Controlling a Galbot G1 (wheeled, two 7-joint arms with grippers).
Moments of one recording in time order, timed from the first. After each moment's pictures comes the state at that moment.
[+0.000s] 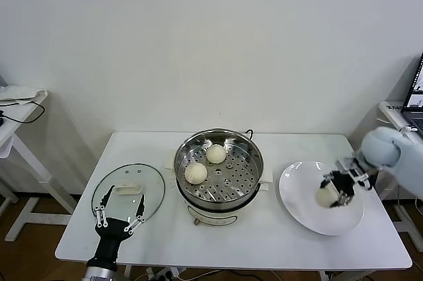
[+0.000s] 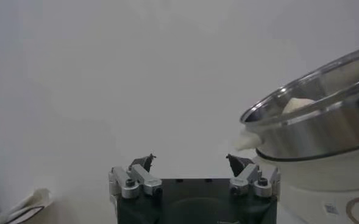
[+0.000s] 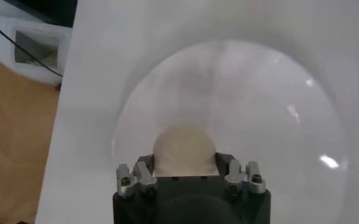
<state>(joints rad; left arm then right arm) 1.72 -1.29 -0.54 -2.06 0.30 -0.23 -0.17 0.29 0.50 -1.05 1.35 0.07 0.07 -1.18</state>
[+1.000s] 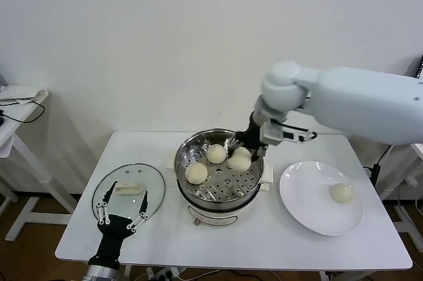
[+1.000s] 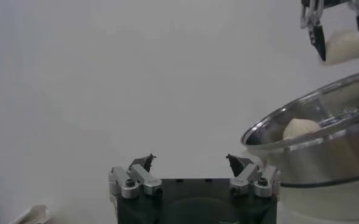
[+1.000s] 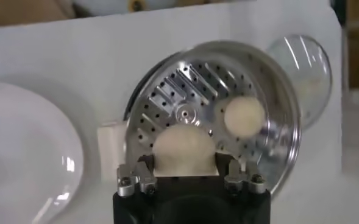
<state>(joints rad) 1.72 -1.29 -0.53 -2.09 0.30 -0.24 -0.17 0.72 0.96 -1.36 1.59 -0.09 0.59 -1.06</state>
